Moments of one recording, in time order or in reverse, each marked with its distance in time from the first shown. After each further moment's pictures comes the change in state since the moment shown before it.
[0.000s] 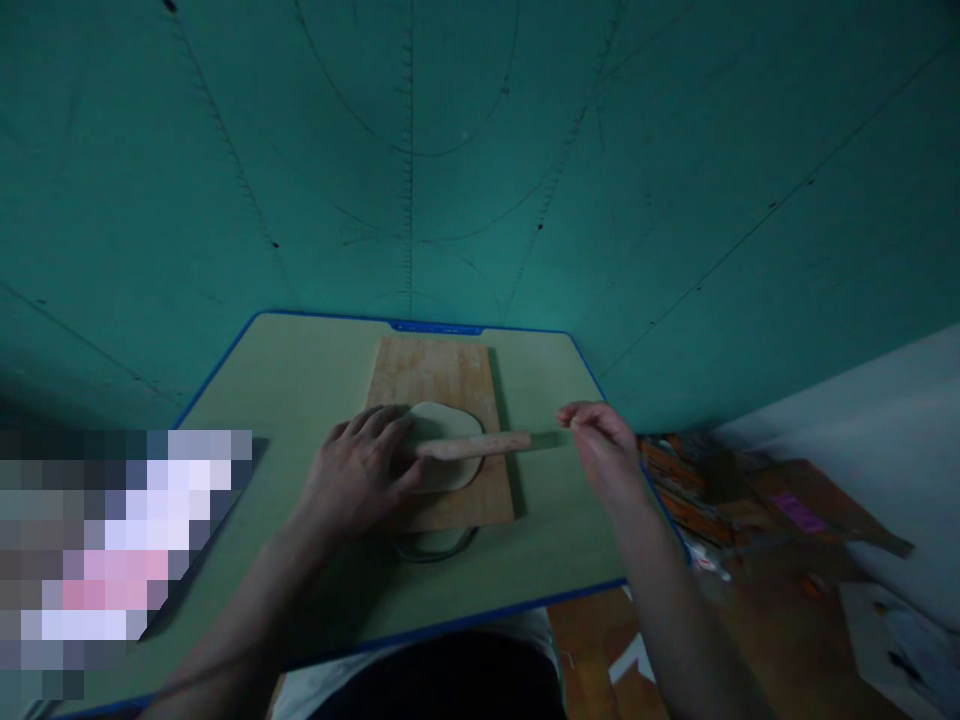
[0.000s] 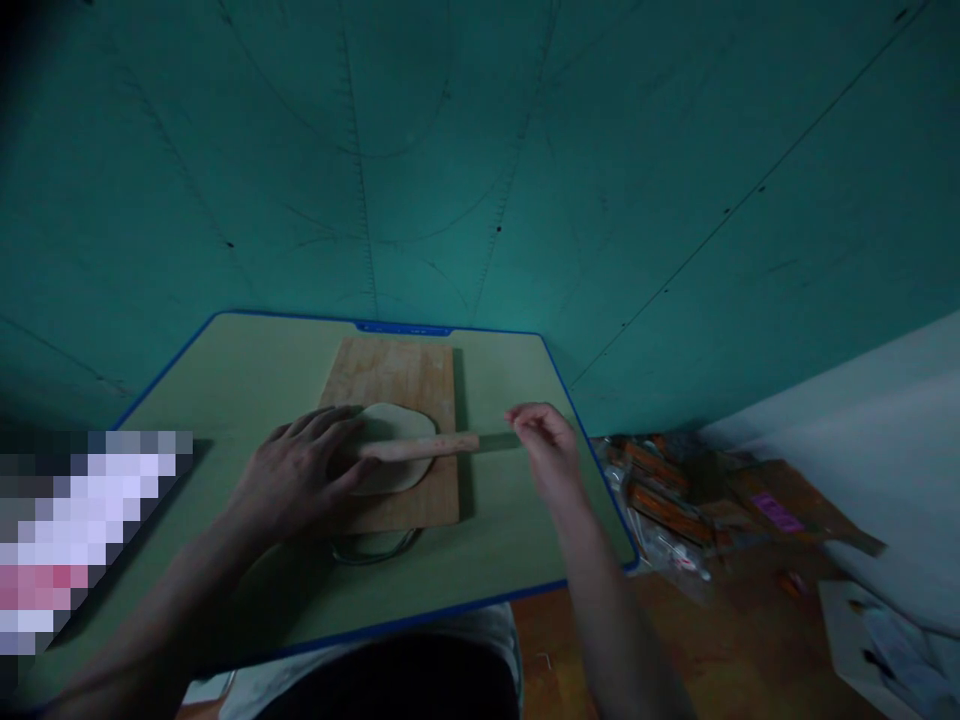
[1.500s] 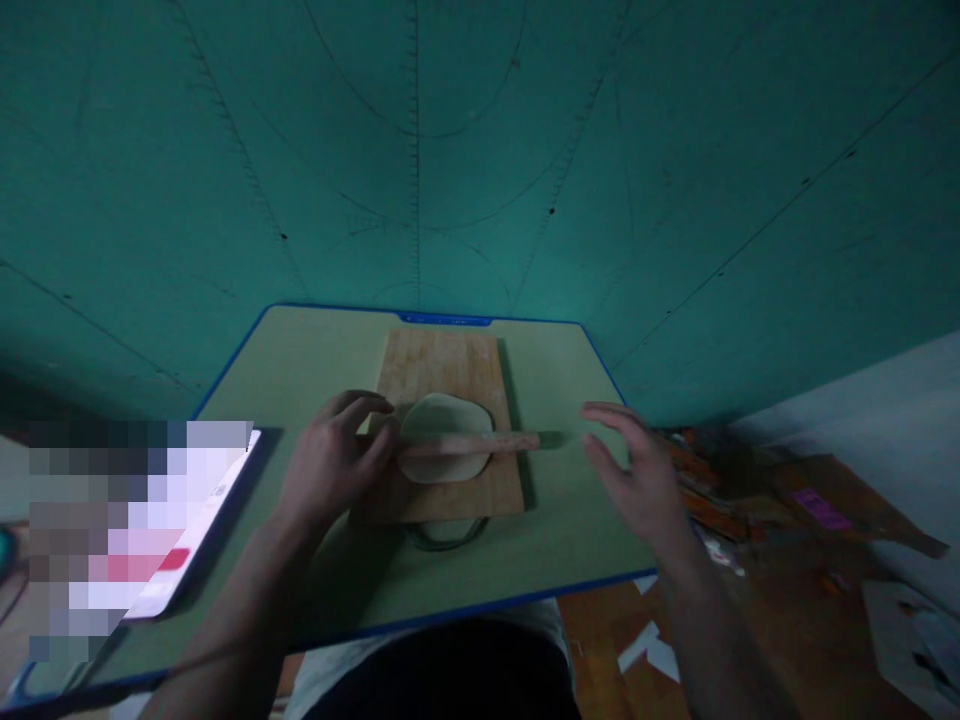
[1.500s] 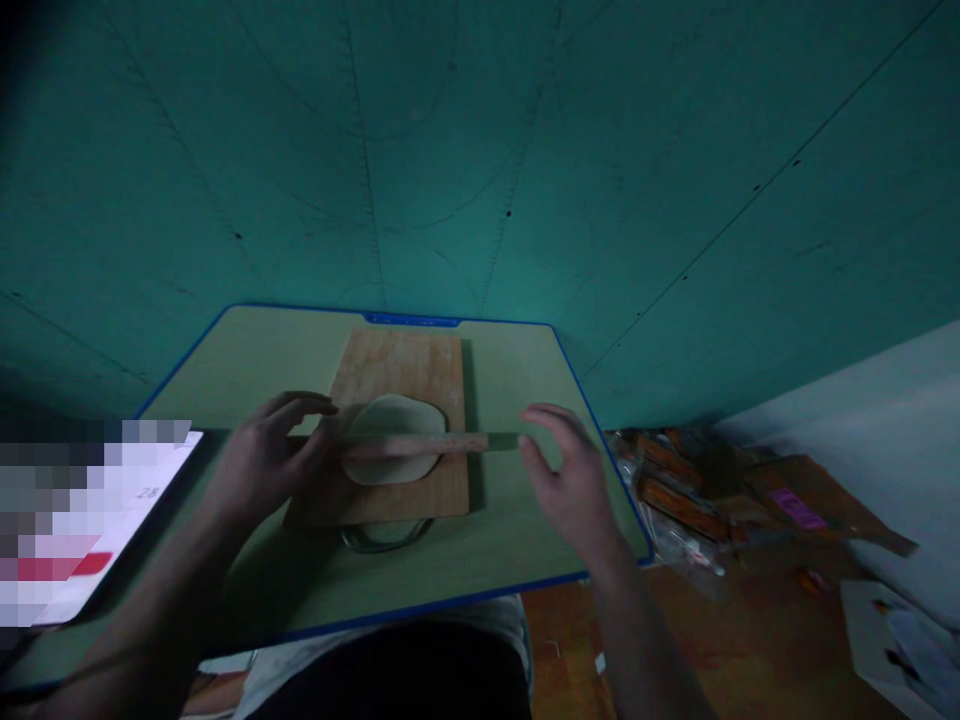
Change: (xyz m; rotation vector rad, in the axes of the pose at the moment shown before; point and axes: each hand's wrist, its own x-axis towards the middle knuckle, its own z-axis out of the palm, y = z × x) left_hand -0.004 -0.017 -0.014 -0.297 0.169 -0.192; right_hand -0.030 -0.037 -0.012 -0.673 -0.104 -0.268
